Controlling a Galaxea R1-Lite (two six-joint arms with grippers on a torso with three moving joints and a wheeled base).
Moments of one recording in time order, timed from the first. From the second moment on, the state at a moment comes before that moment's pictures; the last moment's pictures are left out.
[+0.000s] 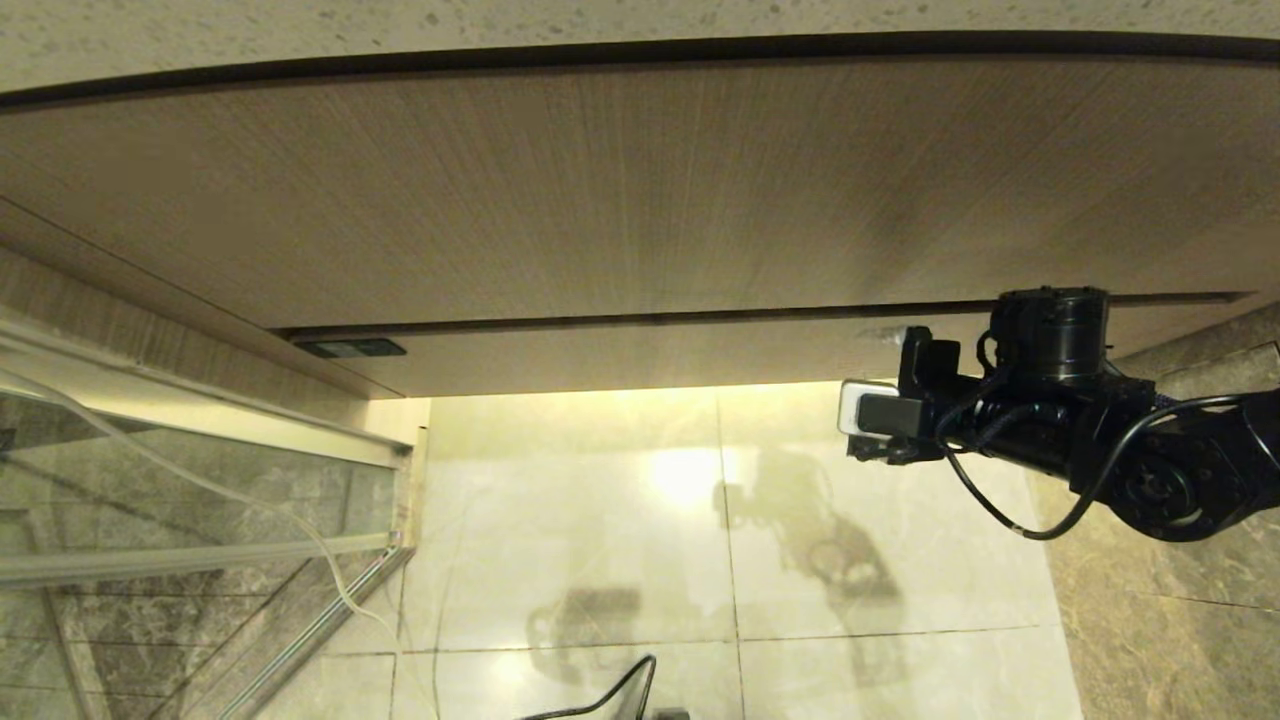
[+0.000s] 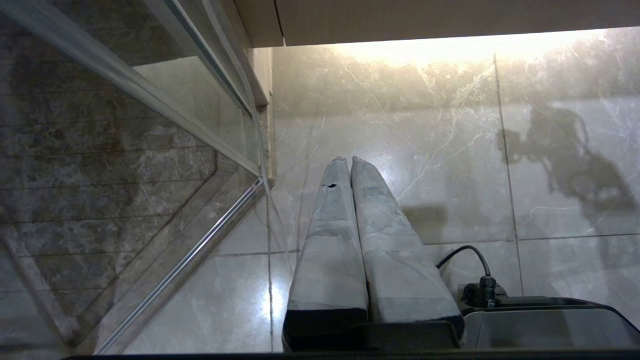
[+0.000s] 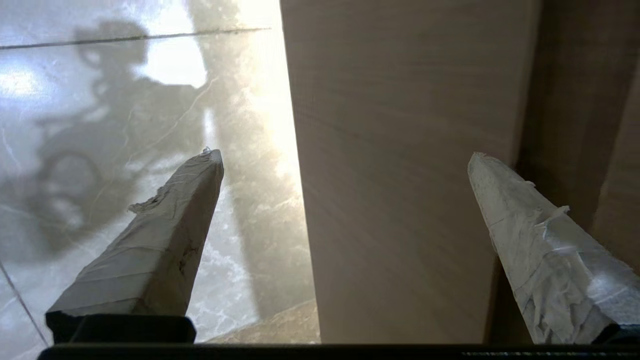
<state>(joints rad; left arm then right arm) 0.00 0.00 0.00 0.00 0.00 0.00 0.29 1.84 -0.90 -0.66 0.05 -1.41</state>
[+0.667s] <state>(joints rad) 0.00 0.00 0.00 0.00 0.00 0.00 0.30 1.86 -0.93 -0.75 0.13 -1.39</state>
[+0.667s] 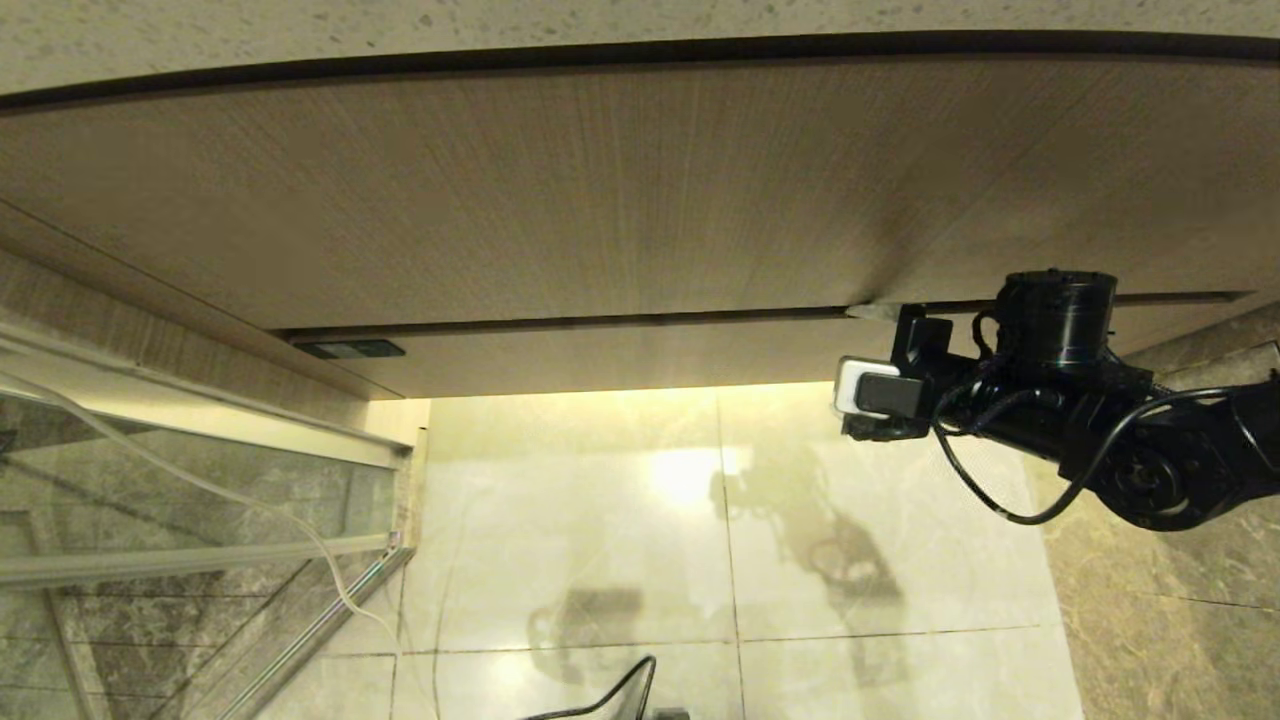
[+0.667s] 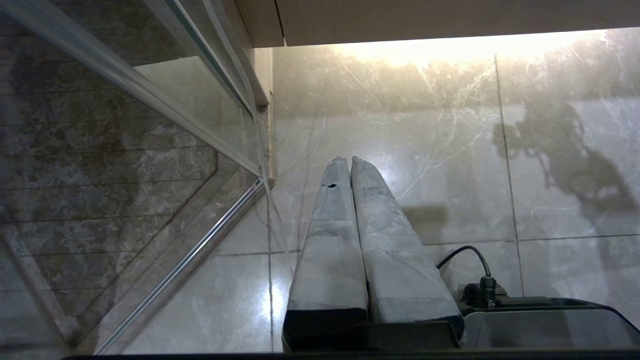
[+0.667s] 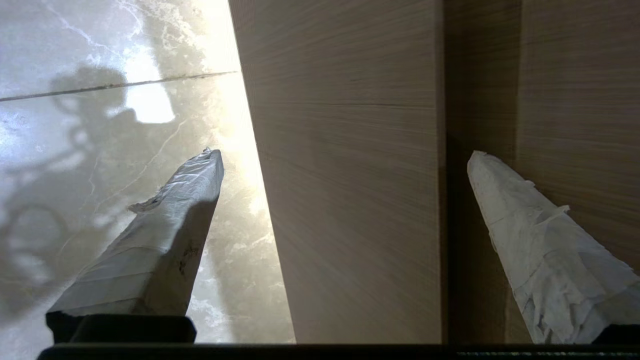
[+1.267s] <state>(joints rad) 0.00 0.00 0.00 0.00 0.00 0.00 0.30 1.95 -1.00 -0.83 0.13 -1.37</state>
